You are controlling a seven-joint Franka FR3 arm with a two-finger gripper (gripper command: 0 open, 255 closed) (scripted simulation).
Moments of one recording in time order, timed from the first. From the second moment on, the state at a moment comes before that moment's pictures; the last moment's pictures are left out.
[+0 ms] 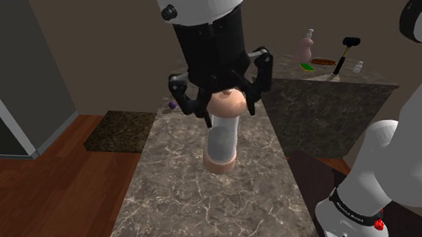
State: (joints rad) arm 0.32 0.01 0.65 -1.48 -0.11 1.16 1.60
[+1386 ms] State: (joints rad) arm 0.31 -0.06 0.63 -1.83 -0.07 1.45 1.61
